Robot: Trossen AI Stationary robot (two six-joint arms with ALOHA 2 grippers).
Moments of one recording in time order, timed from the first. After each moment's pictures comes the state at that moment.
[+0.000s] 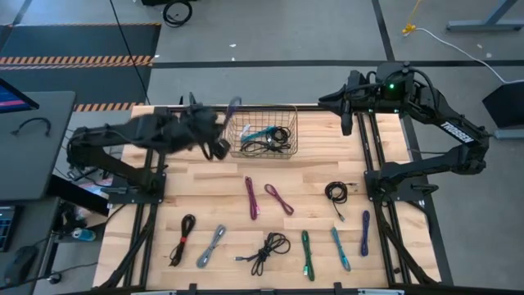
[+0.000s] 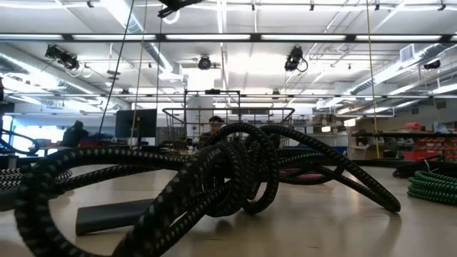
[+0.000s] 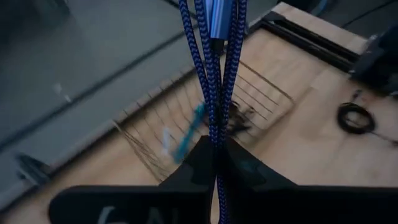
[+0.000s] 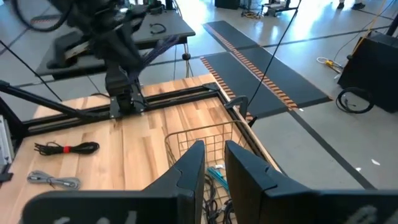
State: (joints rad) left arm 0.00 1.33 1.59 -1.04 -0.64 -0.54; right arm -0.39 1.05 1.49 -0.76 -0.11 0.00
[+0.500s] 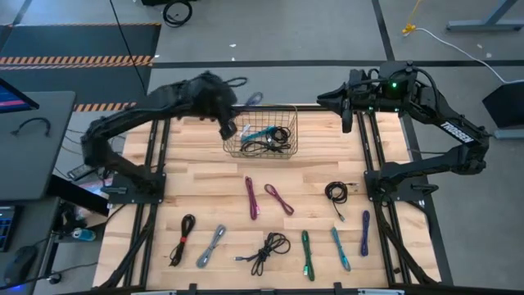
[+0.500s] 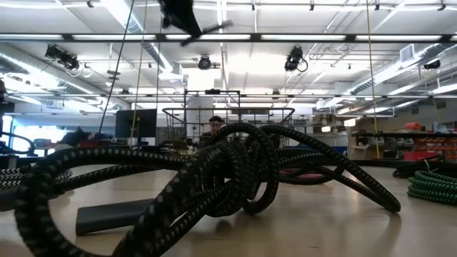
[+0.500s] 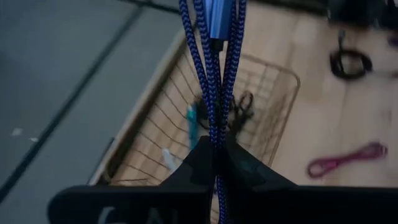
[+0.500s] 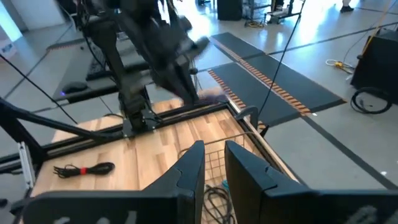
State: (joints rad) left arm 0.38 1.47 1.63 -0.90 -0.09 0.06; right arm -0.39 1.05 1.49 -0.70 -0.13 0.09
